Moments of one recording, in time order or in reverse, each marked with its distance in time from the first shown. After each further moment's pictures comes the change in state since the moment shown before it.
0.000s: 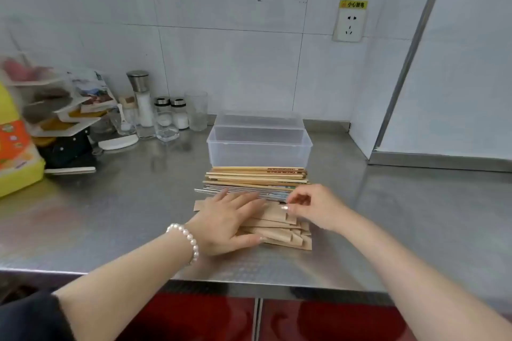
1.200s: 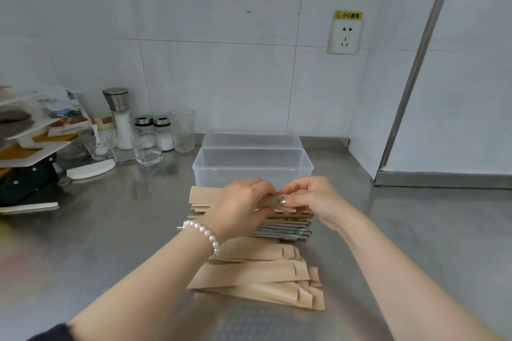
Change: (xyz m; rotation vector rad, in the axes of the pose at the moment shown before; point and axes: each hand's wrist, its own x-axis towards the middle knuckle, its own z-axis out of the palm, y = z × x) left_hand 0.094 -0.018 -0.029 -0.244 0.489 0.056; right_hand 0.062 -0.016 -0.026 0.632 0.027 0.146
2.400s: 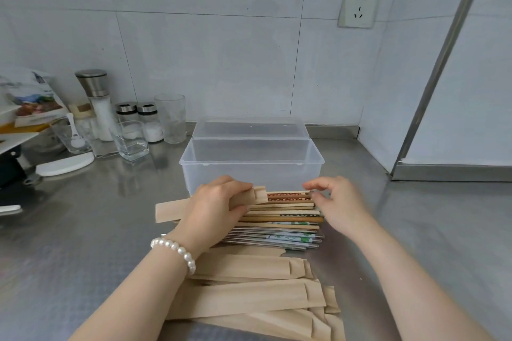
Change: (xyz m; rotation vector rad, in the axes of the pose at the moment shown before) left_hand -0.010 -0.044 0.023 -0.083 0.087 -0.286; right_hand 0.032 0.048 -0.020 -0.674 0.355 -0.102
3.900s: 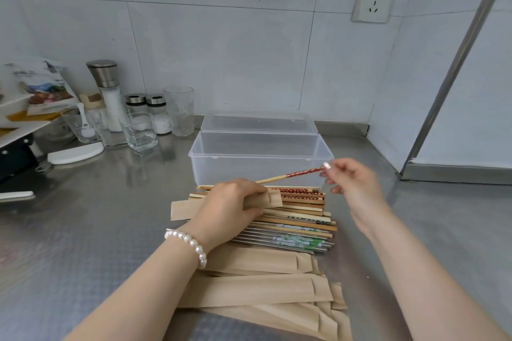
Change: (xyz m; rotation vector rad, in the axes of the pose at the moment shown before) left_hand -0.003 0.009 0.000 -0.034 -0.152 -0.043; right_hand 0.009 -0.005 -0.006 0.725 0.120 0.084
